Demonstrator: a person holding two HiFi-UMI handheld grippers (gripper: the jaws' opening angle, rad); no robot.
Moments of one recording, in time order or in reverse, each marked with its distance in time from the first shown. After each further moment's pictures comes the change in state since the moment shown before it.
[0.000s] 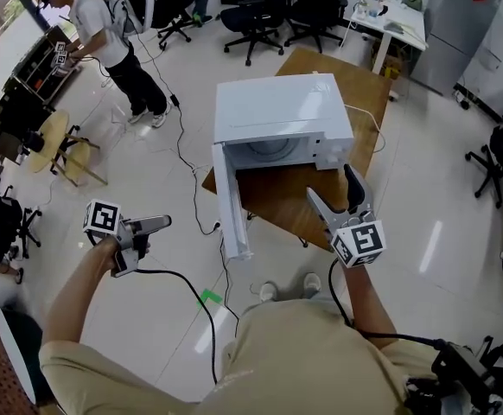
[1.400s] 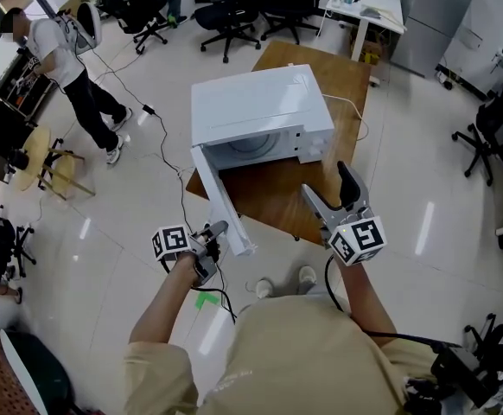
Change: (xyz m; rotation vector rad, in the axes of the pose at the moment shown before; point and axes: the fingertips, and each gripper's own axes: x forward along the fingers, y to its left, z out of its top) left arm 0.216 0.066 0.034 0.097 -0.212 -0.148; right arm -0.004 -0.042 0.016 0.112 -0.013 -0.051
